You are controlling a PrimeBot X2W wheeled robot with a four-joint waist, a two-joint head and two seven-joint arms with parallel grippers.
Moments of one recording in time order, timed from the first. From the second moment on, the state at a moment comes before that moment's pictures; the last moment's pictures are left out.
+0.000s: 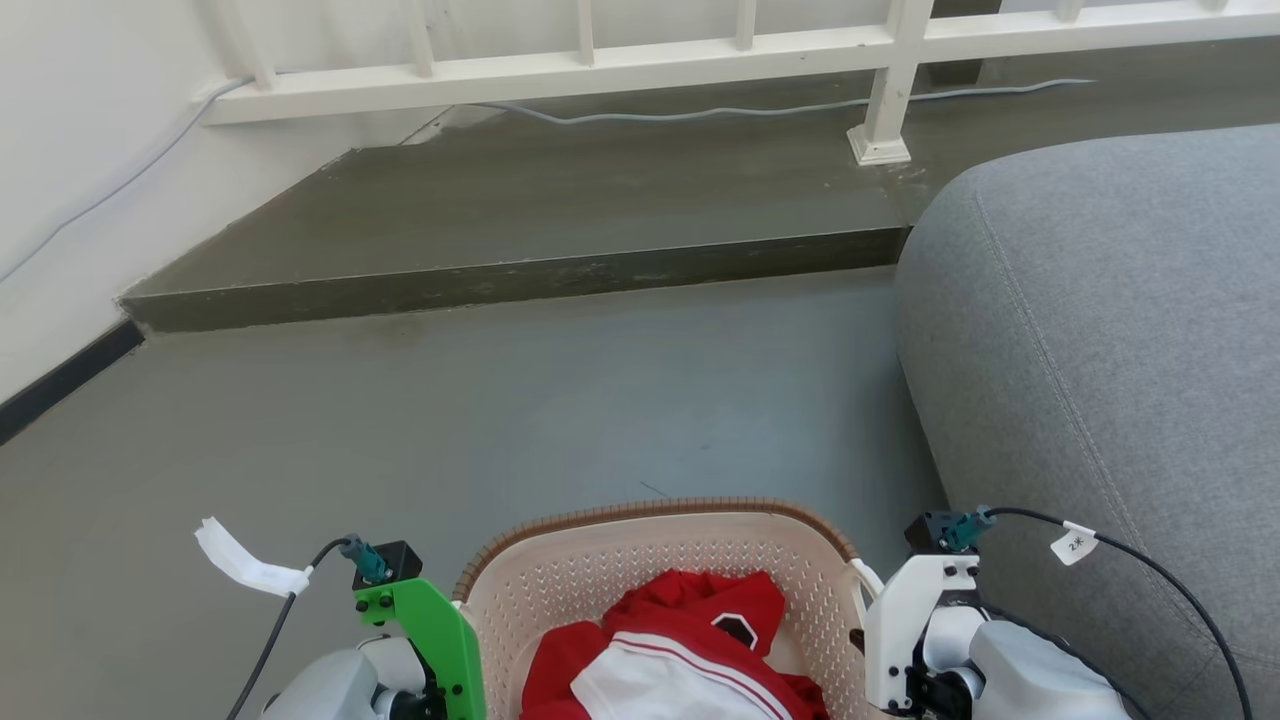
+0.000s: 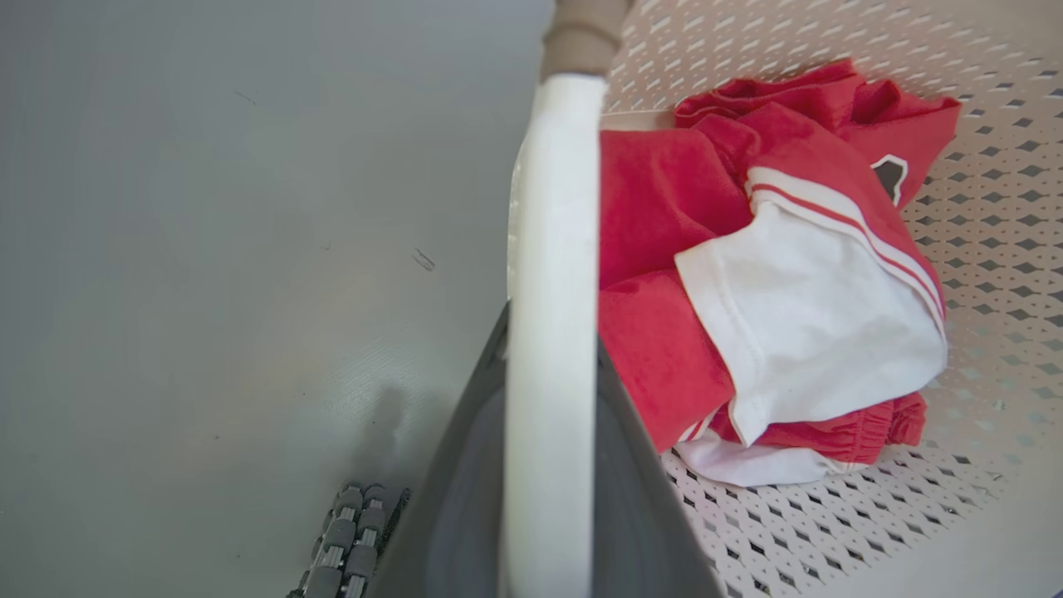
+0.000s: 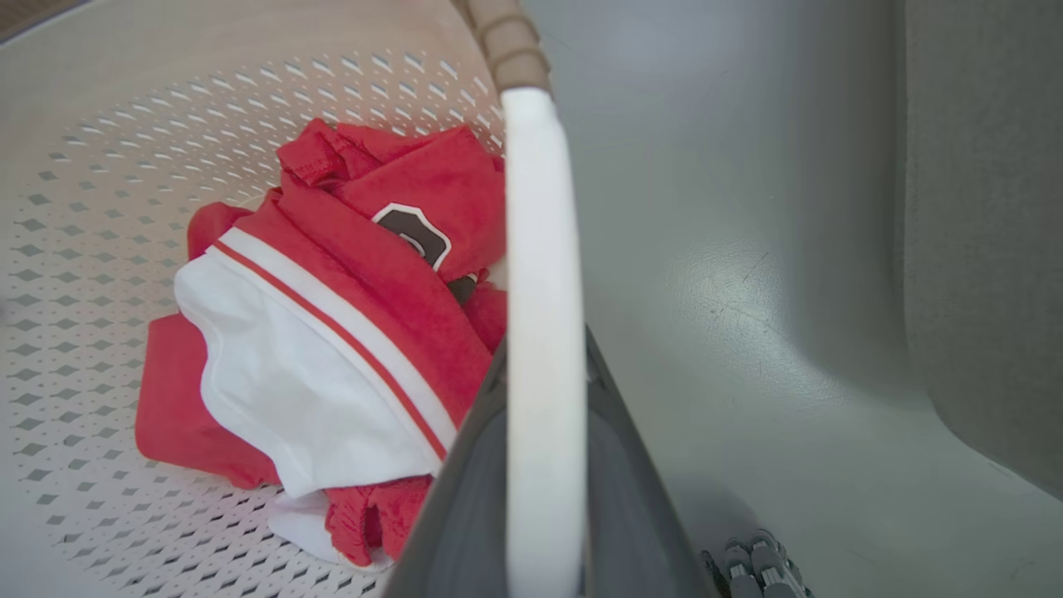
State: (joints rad) left arm -0.52 -0.02 -0.66 1.24 -0.89 -0.13 0.37; right arm -0.44 0.00 0.57 1.22 0.63 0.09 0.21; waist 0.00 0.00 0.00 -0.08
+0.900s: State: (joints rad) left arm -0.52 -0.02 -0.68 1.24 -0.90 -0.13 0.35; right arm -0.44 -0.01 0.60 1.19 0.67 0.07 0.20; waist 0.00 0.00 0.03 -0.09
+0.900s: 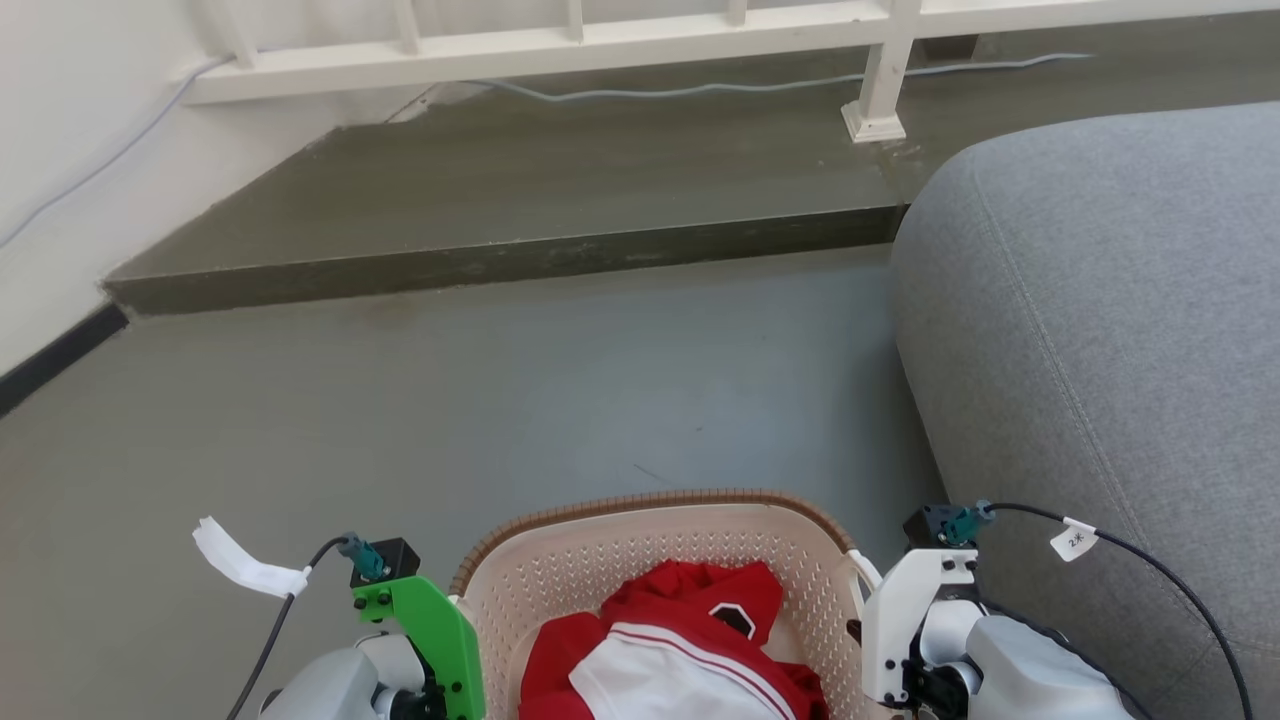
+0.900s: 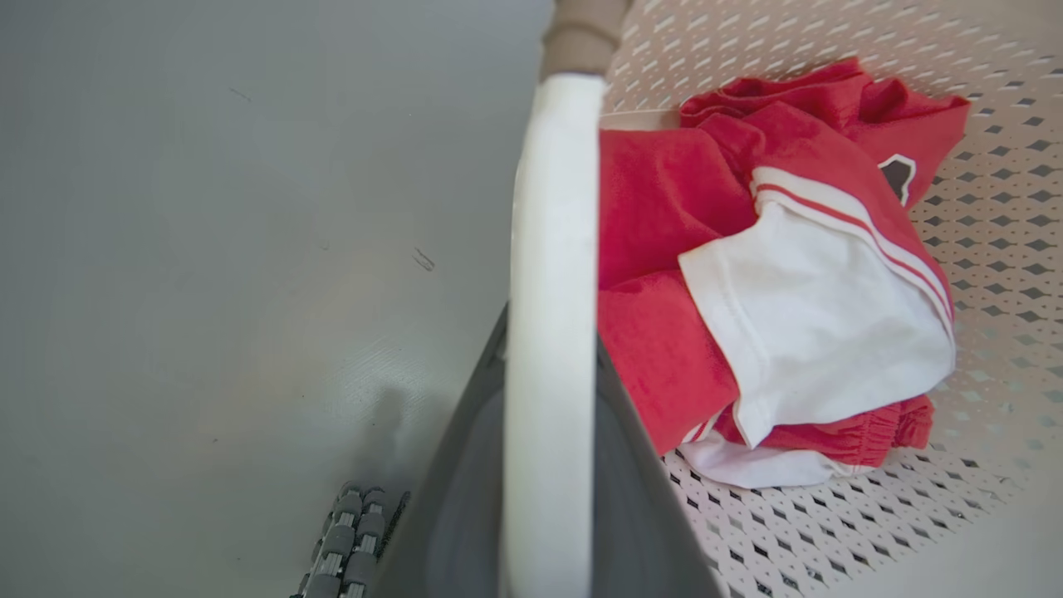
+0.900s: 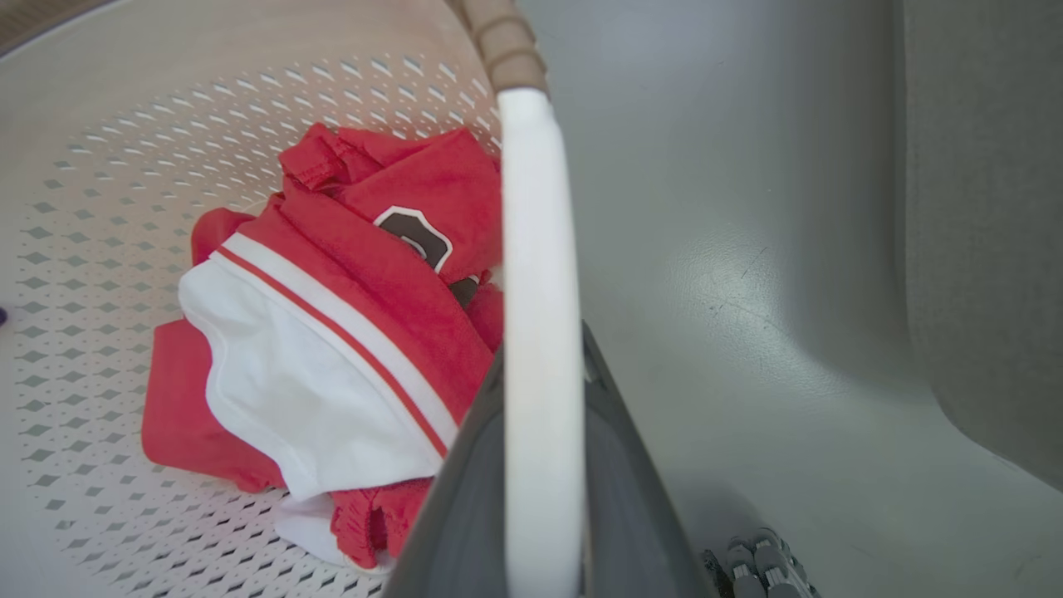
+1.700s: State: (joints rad) left arm -0.68 -0.01 -0.71 1.18 -0.87 -0.08 0.24; right arm -0.61 -0.03 0.62 1.17 0.65 0.06 0.08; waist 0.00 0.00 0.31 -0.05
